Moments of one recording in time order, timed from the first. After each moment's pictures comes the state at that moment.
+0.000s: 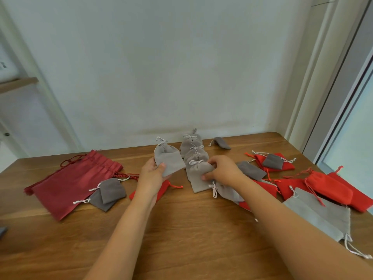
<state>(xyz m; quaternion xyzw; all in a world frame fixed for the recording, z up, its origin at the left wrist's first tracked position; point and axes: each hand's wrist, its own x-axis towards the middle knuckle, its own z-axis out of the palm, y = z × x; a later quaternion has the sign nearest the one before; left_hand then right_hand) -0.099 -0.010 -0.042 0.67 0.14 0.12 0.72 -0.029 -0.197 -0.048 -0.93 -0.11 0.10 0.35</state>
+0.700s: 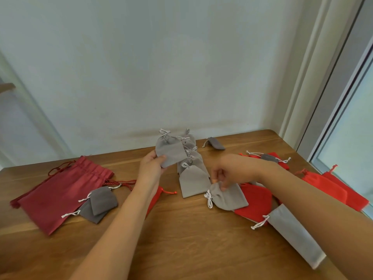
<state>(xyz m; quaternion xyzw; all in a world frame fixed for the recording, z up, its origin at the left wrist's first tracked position) -0.051 -0.020 -0.032 0.63 0.14 0.11 0.76 -0.013 -0.246 -0.004 -0.91 -0.34 0.21 0.09</state>
